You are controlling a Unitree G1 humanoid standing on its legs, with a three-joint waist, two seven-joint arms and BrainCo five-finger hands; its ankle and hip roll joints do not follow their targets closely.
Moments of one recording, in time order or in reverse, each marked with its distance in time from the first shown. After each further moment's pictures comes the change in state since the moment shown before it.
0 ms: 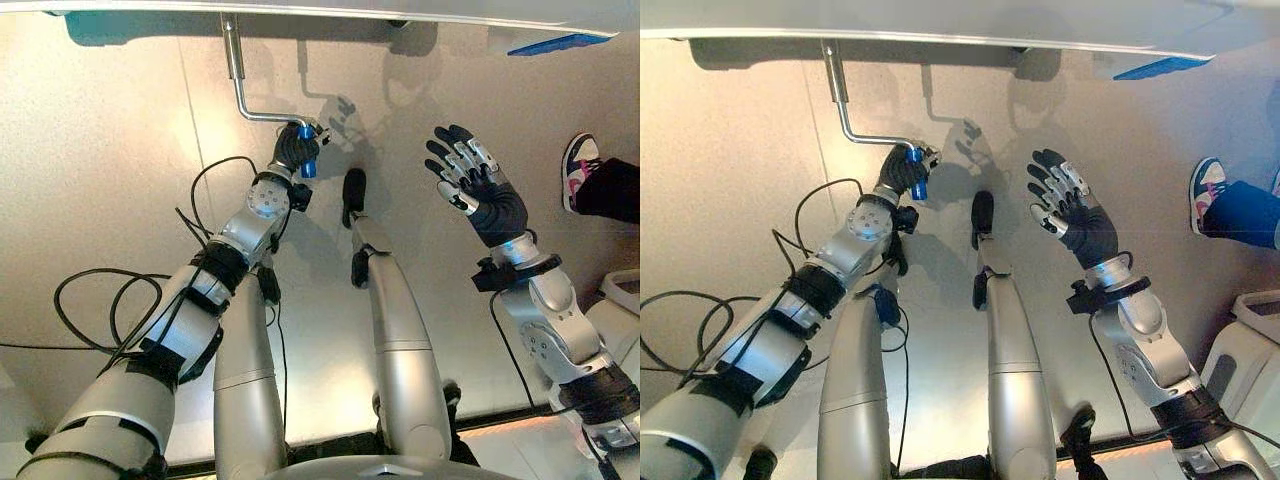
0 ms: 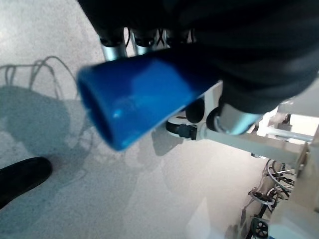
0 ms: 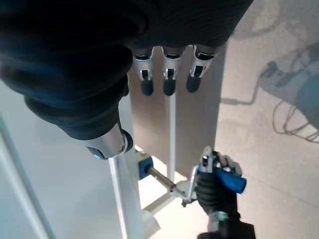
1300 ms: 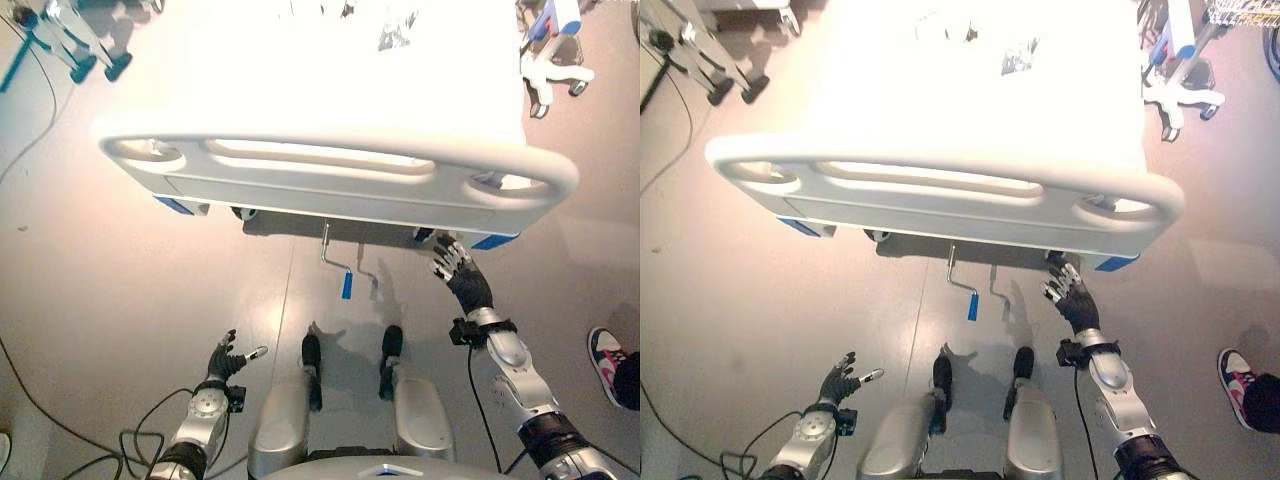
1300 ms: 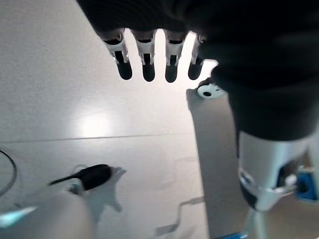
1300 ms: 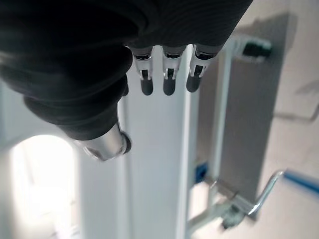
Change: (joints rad) left arm 0.939 -0.132 0.468 0.241 0.260 -0.118 -0.069; right arm 0.163 0.341 -0.040 0.712 -0.310 0.076 -0.126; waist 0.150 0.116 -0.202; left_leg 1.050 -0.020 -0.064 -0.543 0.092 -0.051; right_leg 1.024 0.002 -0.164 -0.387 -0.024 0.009
